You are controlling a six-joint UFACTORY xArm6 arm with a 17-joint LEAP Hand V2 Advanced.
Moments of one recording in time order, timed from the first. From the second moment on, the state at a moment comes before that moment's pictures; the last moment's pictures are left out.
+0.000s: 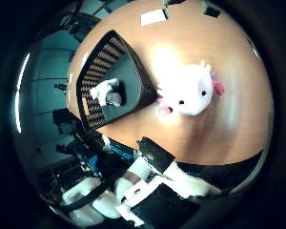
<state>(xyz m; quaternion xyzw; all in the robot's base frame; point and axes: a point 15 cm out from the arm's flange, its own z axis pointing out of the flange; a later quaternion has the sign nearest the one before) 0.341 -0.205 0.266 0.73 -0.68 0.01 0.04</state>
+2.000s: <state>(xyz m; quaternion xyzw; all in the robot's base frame) 0.349 -0.199 0.160 0.74 -0.67 -0.02 0.04</state>
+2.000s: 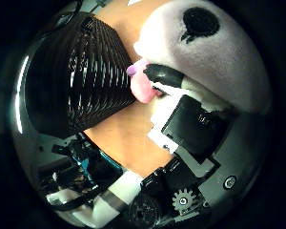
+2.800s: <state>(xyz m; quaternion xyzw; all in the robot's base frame) 0.349 -0.191 0.368 0.74 -0.67 0.05 0.02</state>
